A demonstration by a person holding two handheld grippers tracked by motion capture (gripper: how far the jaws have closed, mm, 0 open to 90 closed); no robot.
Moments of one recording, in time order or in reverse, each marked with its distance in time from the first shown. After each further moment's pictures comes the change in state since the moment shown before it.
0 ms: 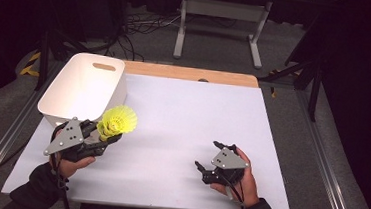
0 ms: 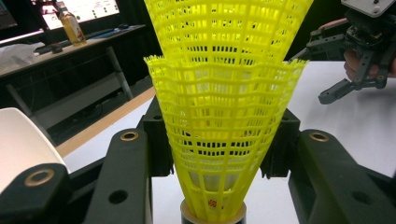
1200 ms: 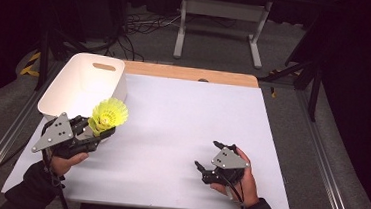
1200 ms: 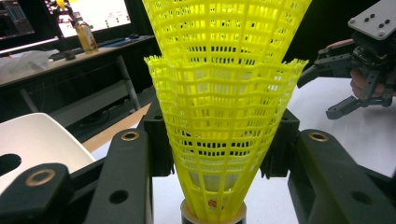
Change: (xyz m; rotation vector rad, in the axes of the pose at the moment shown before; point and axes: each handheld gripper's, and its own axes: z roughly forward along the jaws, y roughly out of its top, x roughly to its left) left arm 0.010 0.005 -0.013 -0.048 0.031 -0.030; right arm 0.000 0.001 0.000 -0.007 0.003 0.006
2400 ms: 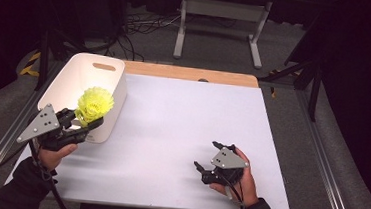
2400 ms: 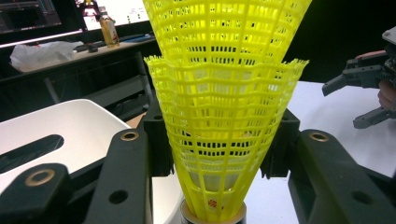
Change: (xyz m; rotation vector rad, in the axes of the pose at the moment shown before) left arm 0.026 0.000 -0.017 -0.003 0.070 -0.061; right arm 0.000 -0.001 0.002 0.005 0.011 0.005
